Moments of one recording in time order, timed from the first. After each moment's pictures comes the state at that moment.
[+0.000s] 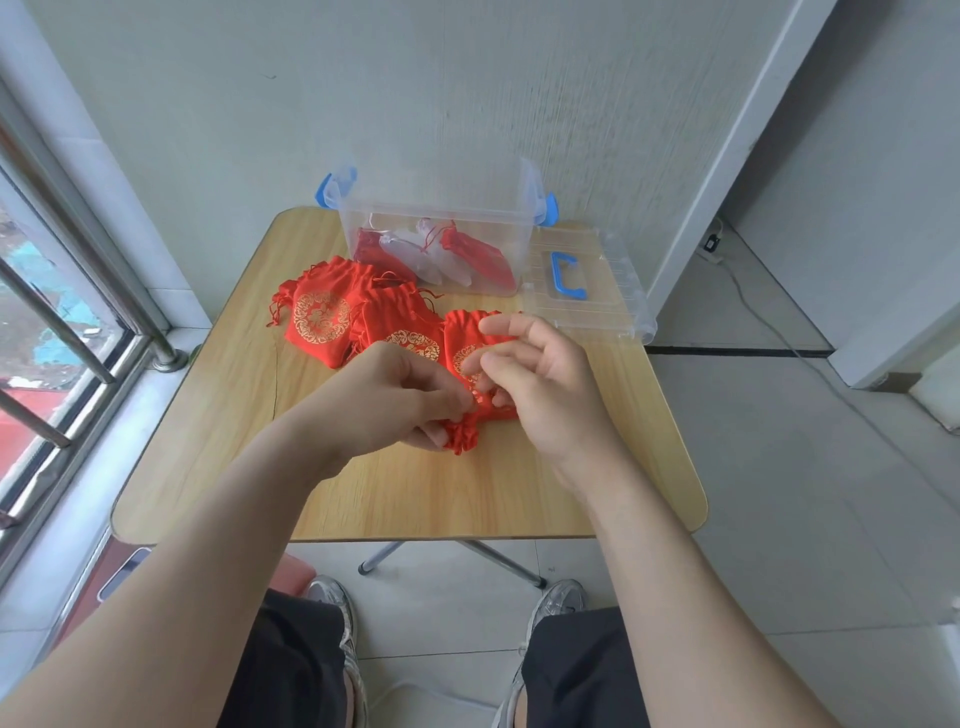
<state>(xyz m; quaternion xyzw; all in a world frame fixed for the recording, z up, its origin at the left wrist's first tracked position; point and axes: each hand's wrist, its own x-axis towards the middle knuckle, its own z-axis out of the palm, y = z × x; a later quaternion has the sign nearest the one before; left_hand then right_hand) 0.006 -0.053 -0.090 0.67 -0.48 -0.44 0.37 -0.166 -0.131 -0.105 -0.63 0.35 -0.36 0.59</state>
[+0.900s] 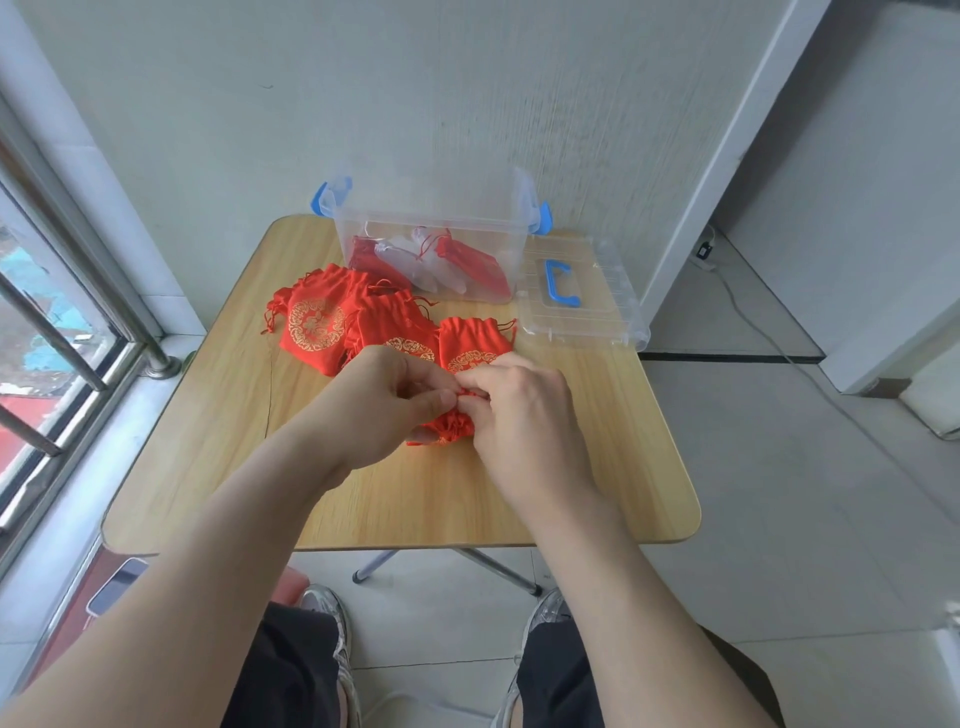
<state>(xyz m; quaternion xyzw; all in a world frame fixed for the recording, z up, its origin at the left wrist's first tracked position) 0.007 -0.057 -0.102 0.66 -0.49 -0.39 0.40 -0.157 -0.114 -0.117 -0.85 0.36 -0.34 0.14</state>
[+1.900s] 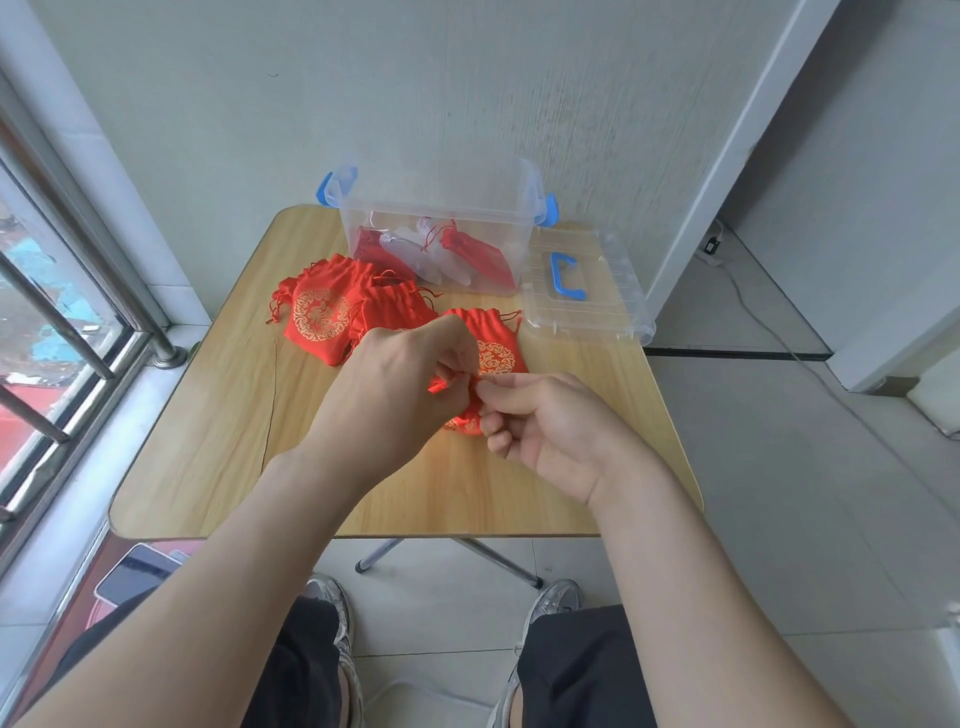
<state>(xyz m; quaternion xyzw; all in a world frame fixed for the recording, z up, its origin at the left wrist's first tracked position) -0.013 -0.051 -0.096 0.63 -0.67 -0.02 0.39 -0.176 -0.130 -0.099 -0.44 0.41 -0.20 0.77</state>
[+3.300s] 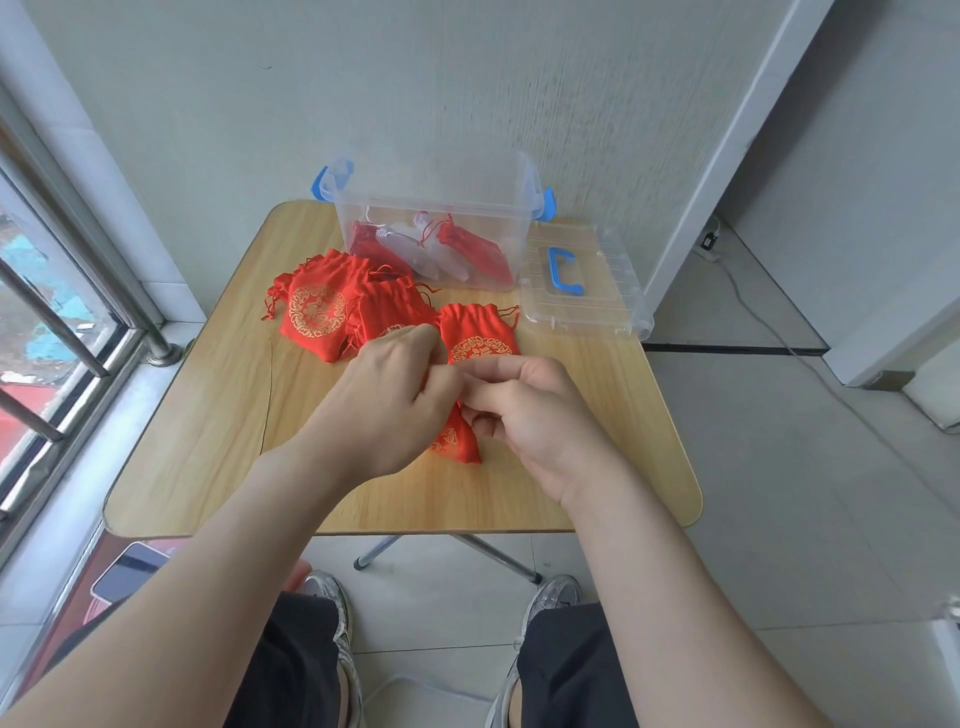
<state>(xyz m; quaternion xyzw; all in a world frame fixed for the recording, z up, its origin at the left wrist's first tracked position) -0.010 -0.052 -0.104 0.69 -0.63 -0.11 0.34 -0.164 -0.122 -0.110 -0.56 0.40 -0.26 0.68</state>
